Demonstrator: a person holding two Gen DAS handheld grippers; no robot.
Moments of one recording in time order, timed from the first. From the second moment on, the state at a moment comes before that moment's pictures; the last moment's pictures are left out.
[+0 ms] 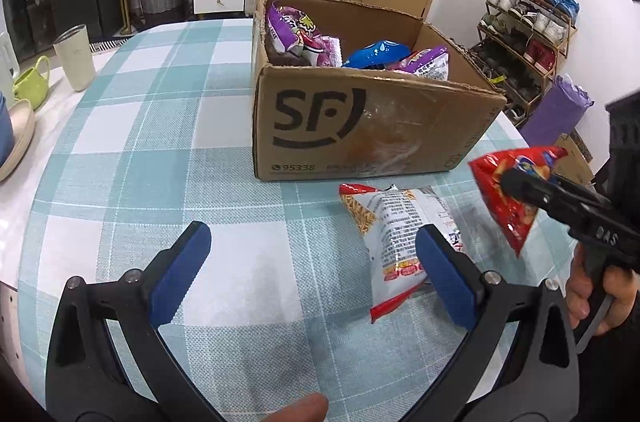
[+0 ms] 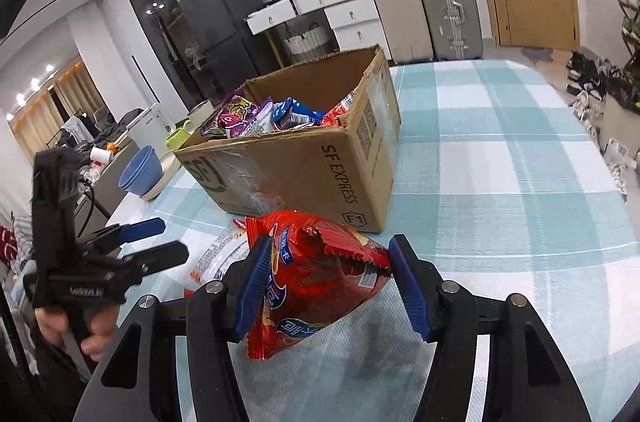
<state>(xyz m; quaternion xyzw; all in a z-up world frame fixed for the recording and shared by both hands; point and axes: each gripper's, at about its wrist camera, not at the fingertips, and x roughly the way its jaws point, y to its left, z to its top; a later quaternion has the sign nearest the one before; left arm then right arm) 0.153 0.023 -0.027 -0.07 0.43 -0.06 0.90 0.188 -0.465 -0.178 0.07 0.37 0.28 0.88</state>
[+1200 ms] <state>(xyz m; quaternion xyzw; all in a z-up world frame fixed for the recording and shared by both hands) 0.203 -0.049 -0.055 -0.06 0.49 -0.09 0.86 0.181 -0.488 -0.173 0.08 0.36 0.27 0.89</state>
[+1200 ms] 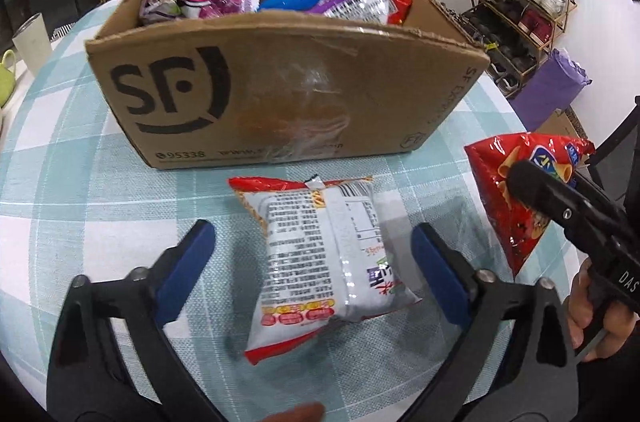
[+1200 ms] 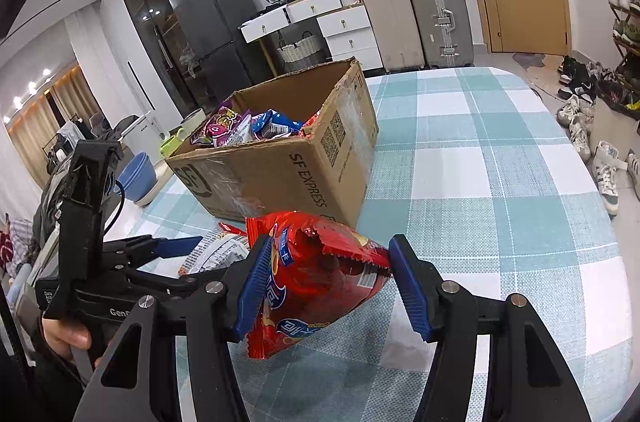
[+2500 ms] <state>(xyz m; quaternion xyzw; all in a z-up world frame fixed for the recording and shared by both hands) 0.154 -0.029 -0.027 -0.07 0.43 -0.11 0.89 0.165 -0.487 -0.153 0.09 0.33 0.29 0.89</state>
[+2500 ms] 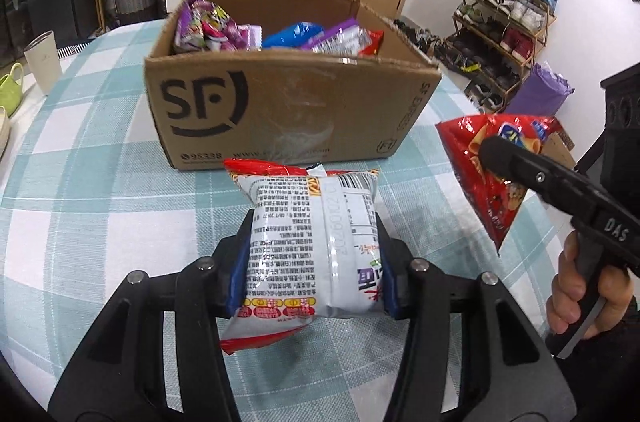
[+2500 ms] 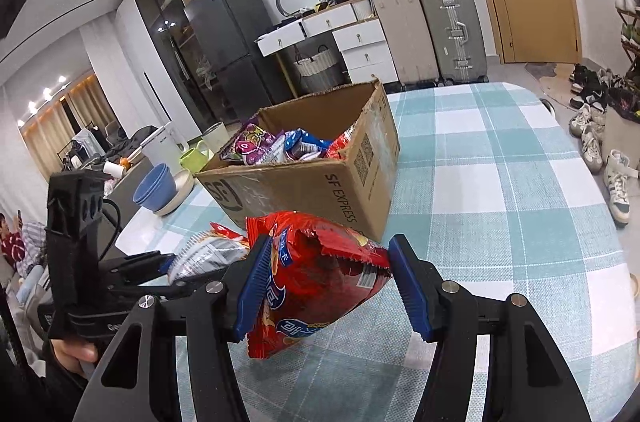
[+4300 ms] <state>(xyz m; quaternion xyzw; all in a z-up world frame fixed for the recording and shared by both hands) 0.173 0.016 0.103 -0.07 0.32 -0.08 0.94 0.232 -0.451 -0.081 0.09 0.26 0.31 0.91</state>
